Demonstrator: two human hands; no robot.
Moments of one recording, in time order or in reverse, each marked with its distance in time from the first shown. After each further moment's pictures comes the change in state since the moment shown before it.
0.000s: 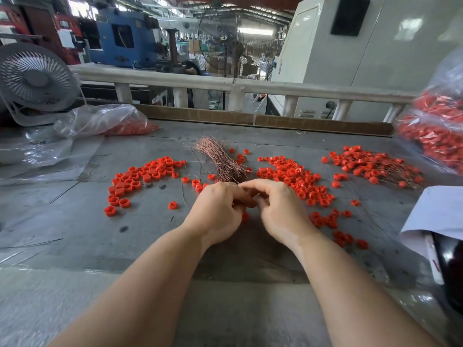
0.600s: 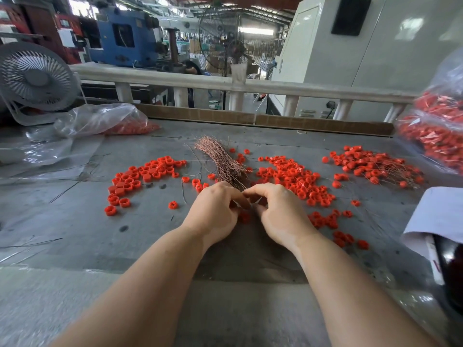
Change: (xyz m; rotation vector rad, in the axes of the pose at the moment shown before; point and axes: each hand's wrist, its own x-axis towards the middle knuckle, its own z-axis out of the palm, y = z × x) left_hand 0.000 -0.008 0.003 0.039 -0.042 -0.067; right_hand -0.002 0.003 0.000 -0.133 -0.050 0.043
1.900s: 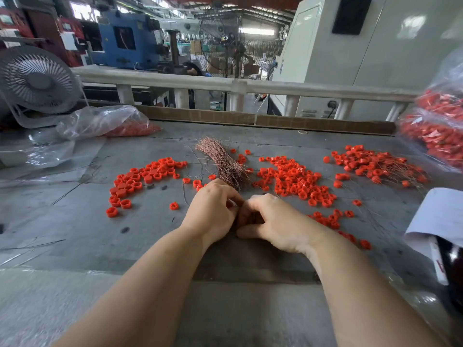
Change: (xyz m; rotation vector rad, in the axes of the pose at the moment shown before) left_hand 0.001 0.000 -0.002 -0.017 0.037 -0.082; right_hand -0.003 -0.014 -0.015 0.082 -0.431 -0.093
